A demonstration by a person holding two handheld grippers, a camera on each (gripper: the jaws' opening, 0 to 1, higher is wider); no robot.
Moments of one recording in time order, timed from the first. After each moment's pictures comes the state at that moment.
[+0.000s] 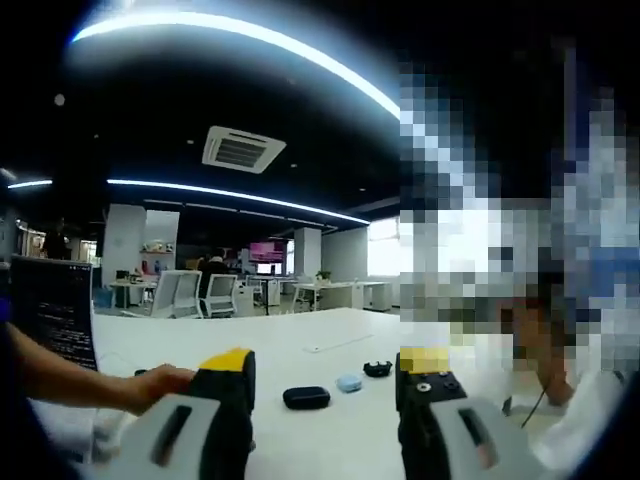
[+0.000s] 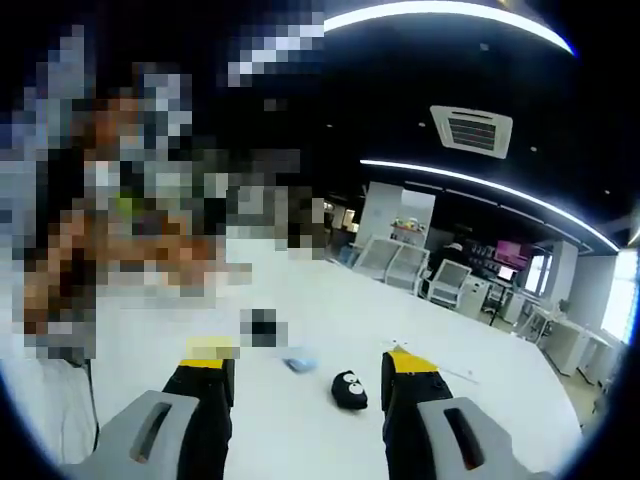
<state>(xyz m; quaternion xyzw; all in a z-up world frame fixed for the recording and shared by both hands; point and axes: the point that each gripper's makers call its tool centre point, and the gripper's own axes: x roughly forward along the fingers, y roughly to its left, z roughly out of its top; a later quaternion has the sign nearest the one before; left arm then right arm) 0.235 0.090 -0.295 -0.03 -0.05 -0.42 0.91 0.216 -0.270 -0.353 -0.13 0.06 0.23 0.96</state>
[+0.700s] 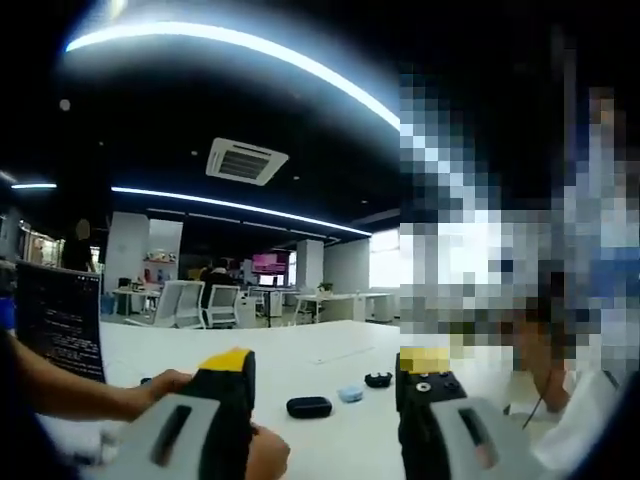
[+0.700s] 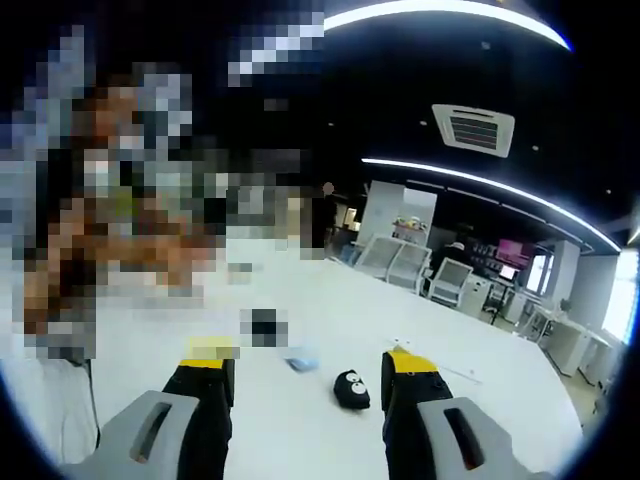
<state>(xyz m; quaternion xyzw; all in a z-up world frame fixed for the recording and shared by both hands) 0.224 0.101 -0.280 -0.04 -0.07 -0.42 0.91 0.215 -0.266 -0.354 -0.13 0.06 0.24 0.96</state>
